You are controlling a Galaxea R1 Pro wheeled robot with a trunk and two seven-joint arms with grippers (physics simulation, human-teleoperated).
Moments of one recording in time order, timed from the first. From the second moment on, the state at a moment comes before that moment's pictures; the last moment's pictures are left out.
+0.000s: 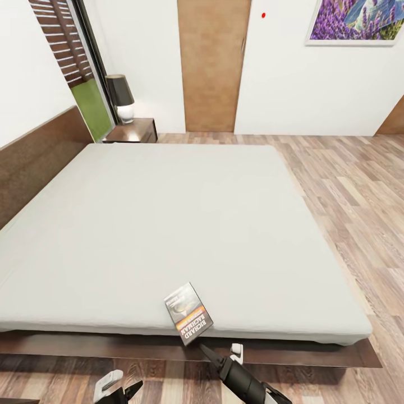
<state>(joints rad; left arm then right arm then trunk) -0.26 0.12 0.19 -0.44 0.38 0.18 -0.63 -0.49 0.12 -0.16 -0.15 -0.42 0.06 1.36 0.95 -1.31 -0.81</state>
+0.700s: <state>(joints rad) -0.26 0.12 0.19 -0.44 0.38 0.18 -0.63 -0.49 0.12 -0.16 -0.15 -0.42 0.06 1.36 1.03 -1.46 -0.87</state>
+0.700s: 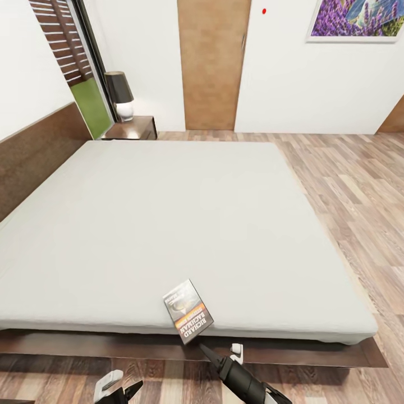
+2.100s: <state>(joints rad) -0.26 0.12 0.19 -0.44 0.38 0.18 -0.63 -0.49 0.12 -0.17 -0.15 -0.42 0.06 1.36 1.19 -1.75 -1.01</state>
